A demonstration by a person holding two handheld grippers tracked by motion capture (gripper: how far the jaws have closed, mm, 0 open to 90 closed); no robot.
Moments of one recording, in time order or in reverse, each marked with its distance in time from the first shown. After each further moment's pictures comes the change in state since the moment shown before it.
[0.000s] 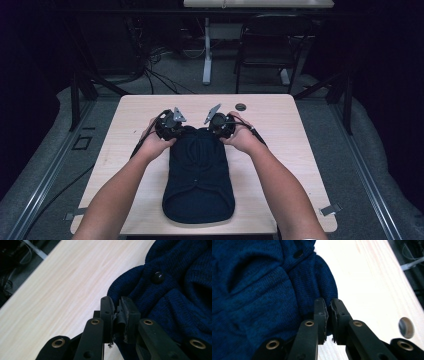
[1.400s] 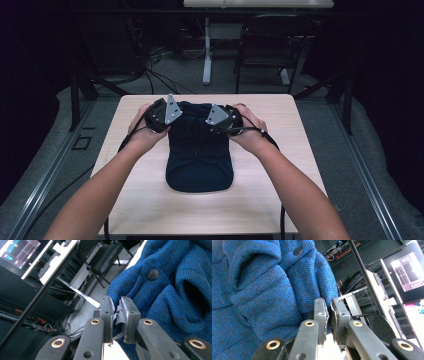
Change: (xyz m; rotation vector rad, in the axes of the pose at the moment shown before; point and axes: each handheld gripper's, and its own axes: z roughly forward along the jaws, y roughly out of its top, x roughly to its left) left arm -0.012 0.033 -0.079 -0.260 0.312 0.273; right arm 0.021 0.009 -0.077 -0.249 -0.473 -0.221
